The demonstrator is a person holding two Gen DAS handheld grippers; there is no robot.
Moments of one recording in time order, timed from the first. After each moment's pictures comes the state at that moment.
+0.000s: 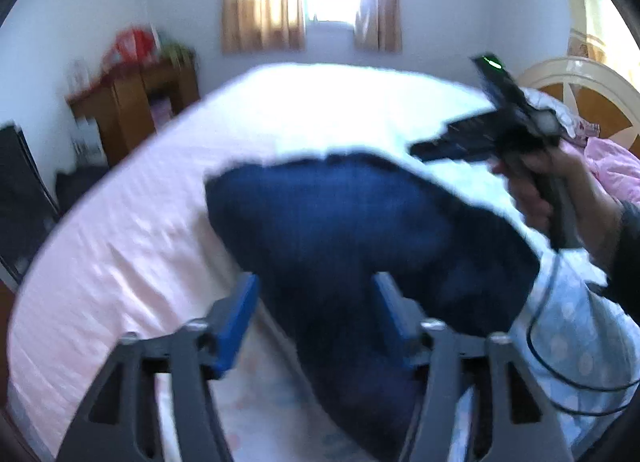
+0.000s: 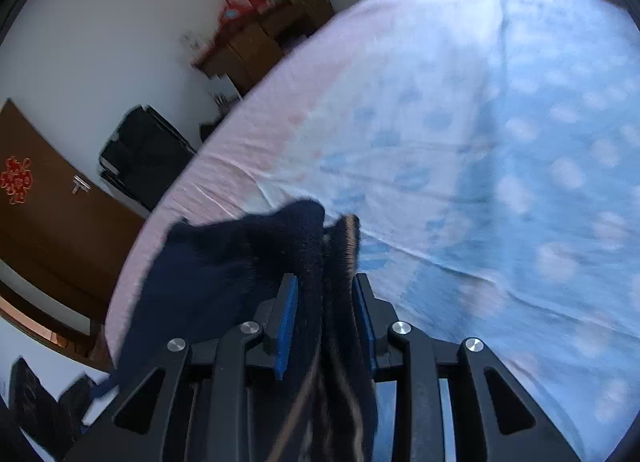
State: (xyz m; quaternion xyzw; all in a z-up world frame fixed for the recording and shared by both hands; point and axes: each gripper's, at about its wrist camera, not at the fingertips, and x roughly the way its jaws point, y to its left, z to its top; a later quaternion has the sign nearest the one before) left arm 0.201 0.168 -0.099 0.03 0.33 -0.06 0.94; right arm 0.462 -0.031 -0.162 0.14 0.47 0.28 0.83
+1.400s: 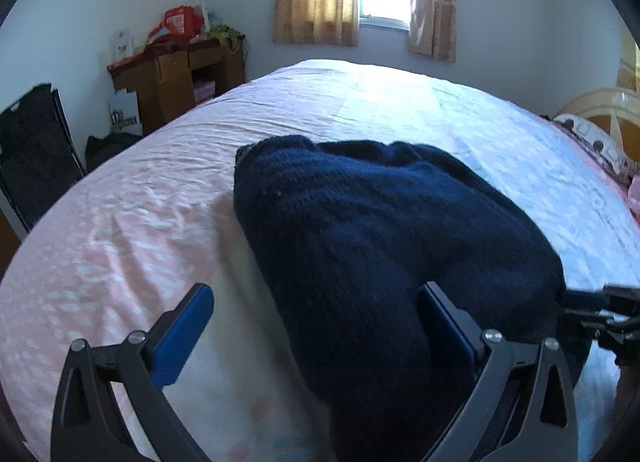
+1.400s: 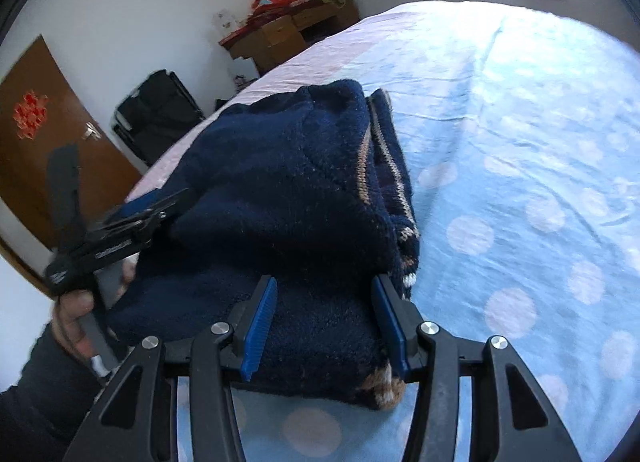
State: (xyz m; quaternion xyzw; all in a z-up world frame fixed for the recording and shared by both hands) left arm 0.209 0.170 -0.136 -0.02 0.35 0.02 0.93; right arm 0.296 -0.038 -0.185 0.05 0.44 0.29 0.85
